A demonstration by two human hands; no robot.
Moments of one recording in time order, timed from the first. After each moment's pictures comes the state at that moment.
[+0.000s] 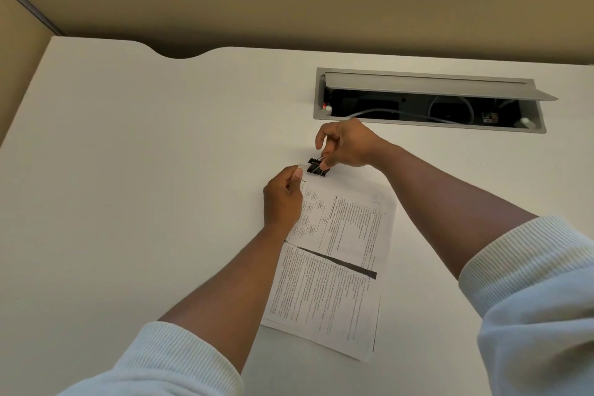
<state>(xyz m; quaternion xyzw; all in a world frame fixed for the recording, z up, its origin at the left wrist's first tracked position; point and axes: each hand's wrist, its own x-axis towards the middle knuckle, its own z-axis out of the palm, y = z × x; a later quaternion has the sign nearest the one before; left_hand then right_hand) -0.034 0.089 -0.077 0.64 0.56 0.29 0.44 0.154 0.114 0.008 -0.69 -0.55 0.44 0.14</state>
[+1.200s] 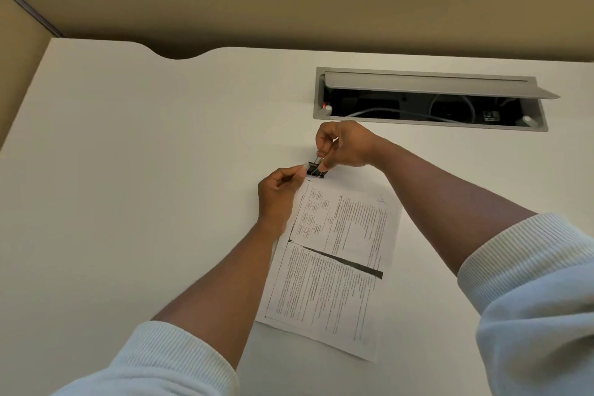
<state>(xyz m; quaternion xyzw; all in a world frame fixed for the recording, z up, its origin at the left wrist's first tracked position) -0.038 0.098 -0.072 0.41 0.54 0.33 0.65 0.155 0.115 0.005 -0.68 -0.55 0.46 0.16</state>
